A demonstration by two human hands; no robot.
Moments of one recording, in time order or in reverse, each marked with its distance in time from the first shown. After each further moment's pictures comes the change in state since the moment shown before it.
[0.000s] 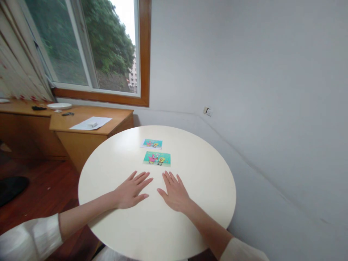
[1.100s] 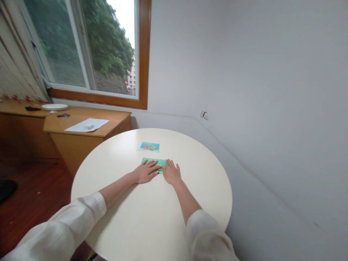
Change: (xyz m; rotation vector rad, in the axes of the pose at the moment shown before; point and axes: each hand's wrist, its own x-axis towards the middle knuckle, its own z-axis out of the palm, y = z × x) left_hand 0.105 -0.032 0.012 -0.050 0.156 0.007; right_hand 0.100 0.041 0.008 0.044 0.143 0.284
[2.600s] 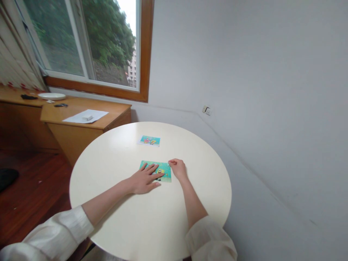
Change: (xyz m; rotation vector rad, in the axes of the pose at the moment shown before) left_hand -0.041 0.050 -0.014 -0.059 -0.176 -0.045; right_hand 0.002 0.039 0.010 0.810 0.214 0.138
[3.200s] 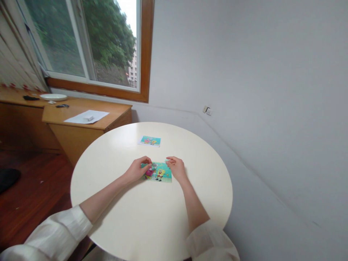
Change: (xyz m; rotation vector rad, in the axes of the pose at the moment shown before) left_hand 0.016 -0.031 -0.001 -0.703 0.581 -0.155; right_hand -0.017 -0.033 -0.001 0.284 -0.052 -0.046
